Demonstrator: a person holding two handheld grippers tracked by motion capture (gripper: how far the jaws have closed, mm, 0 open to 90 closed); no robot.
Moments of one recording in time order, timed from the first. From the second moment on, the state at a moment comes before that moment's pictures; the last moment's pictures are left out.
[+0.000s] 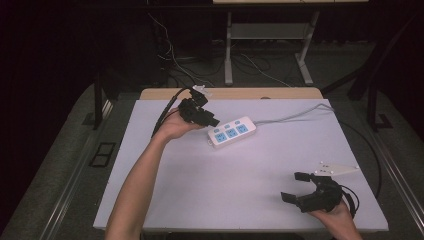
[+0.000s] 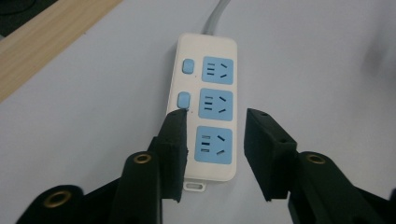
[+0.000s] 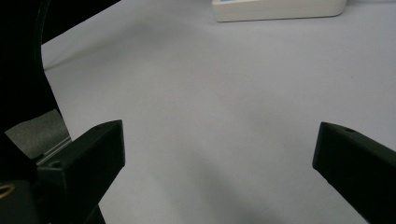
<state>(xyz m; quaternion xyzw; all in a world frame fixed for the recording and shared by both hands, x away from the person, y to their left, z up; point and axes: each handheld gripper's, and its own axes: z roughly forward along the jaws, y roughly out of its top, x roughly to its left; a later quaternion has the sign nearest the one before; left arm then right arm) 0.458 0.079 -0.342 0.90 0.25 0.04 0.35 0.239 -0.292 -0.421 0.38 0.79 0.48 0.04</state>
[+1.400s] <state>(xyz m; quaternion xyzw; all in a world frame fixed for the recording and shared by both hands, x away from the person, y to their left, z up) 0.485 0.065 -0.405 0.90 0.30 0.04 0.33 0.240 -0.289 -0.423 0.37 0.80 0.47 0.04</state>
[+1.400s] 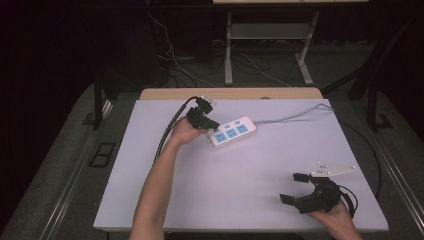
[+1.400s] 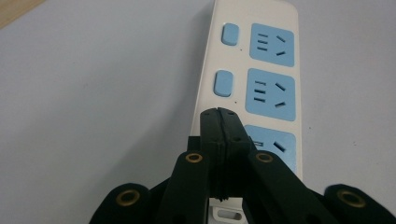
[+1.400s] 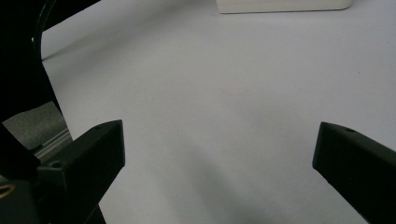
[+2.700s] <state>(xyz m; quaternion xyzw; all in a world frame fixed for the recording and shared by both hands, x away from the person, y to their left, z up) 0.485 0.069 -0.416 0.89 0.30 0.02 0.34 0.241 -0.299 -0.419 0.39 0.78 0.50 0.04</state>
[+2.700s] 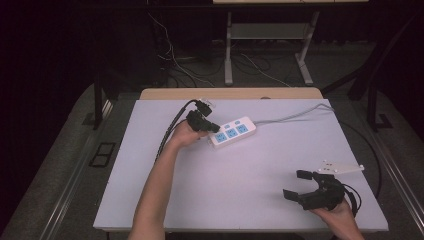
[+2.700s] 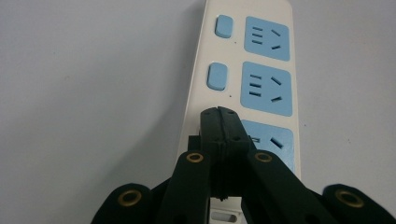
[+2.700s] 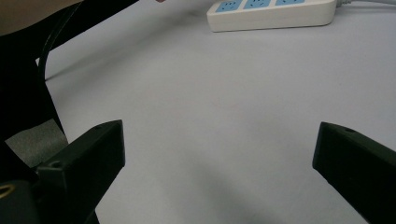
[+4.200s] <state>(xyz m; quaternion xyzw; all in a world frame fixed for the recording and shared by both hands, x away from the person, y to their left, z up) 0.495 0.045 -0.373 0.89 0.27 0.04 0.37 0.241 -0.297 -0.420 0.38 0.78 0.49 0.05</state>
